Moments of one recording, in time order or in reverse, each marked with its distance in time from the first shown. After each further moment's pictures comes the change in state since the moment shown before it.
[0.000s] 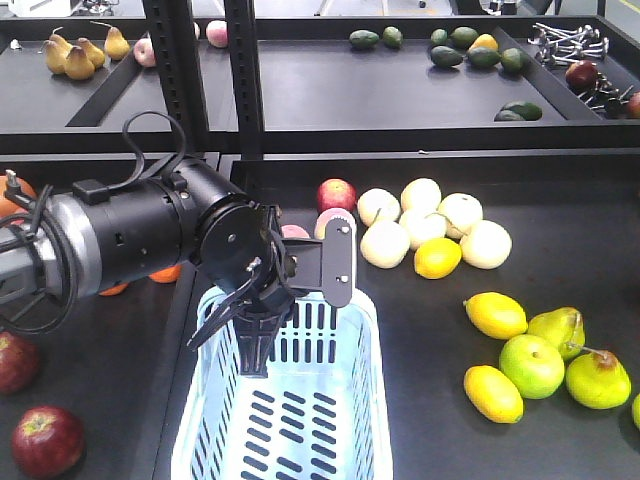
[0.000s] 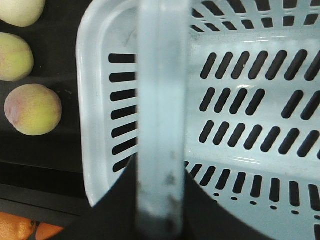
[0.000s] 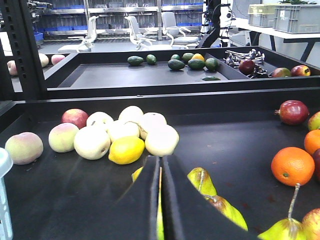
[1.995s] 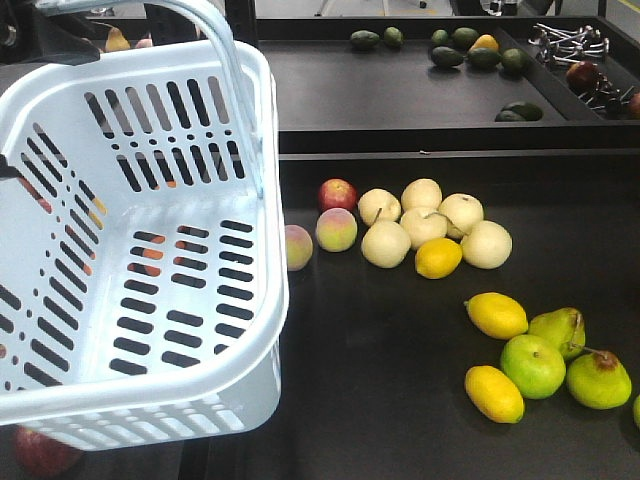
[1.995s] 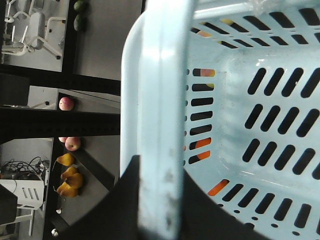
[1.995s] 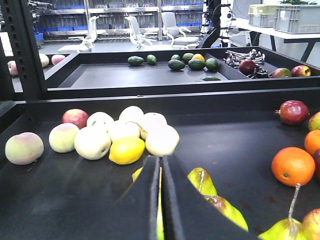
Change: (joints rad) left arm 0.000 -0.488 -0.422 0.195 0.446 -0.011; right arm 0.000 0.000 0.000 0.000 0.000 0.000
